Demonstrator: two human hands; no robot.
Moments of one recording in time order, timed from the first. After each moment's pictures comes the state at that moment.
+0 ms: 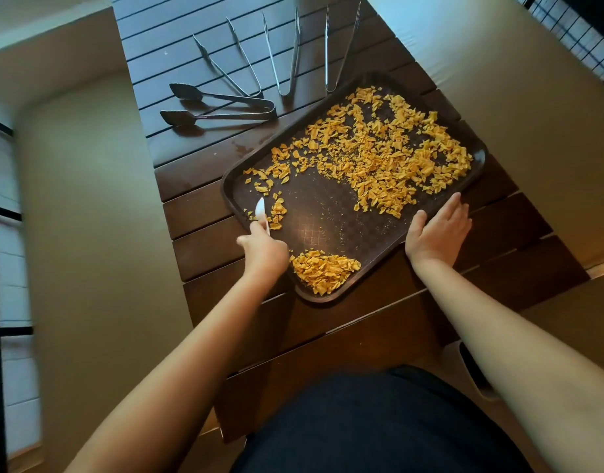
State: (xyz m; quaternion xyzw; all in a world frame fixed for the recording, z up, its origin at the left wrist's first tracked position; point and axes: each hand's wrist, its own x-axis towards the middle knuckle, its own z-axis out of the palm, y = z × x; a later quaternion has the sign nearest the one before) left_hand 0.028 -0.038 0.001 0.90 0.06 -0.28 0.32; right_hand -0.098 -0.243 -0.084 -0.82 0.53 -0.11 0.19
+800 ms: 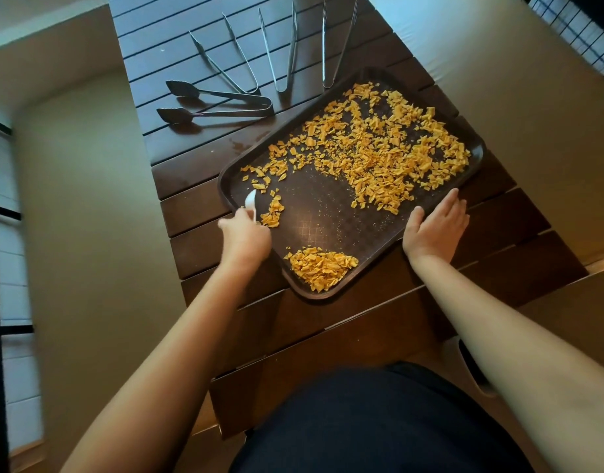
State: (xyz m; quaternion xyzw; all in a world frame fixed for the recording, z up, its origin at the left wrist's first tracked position) left_hand 0.047 -0.029 0.014 0.92 0.03 -0.25 0.29; right_hand -0.098 -0.243 -0.084 -0.82 0.53 -0.11 0.20
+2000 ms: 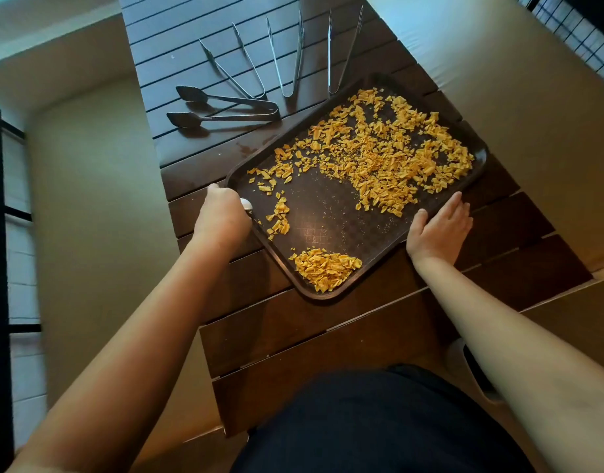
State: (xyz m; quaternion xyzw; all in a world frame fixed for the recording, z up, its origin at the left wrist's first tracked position) left_hand 0.080 -0.012 0.038 0.98 -0.15 -0.14 0.09; right_hand -0.098 -0.243 -0.082 -0.82 0.53 -0.11 0.20
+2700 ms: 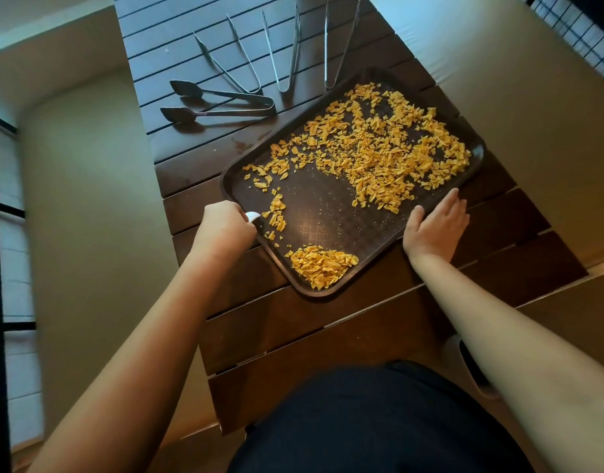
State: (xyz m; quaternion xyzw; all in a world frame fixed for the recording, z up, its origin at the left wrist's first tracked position) left_hand 0.062 -0.012 0.043 0.96 -0.11 -0.21 0.13; right_hand -0.098 -0.243 -0.082 -0.82 0.53 -0.12 0.21
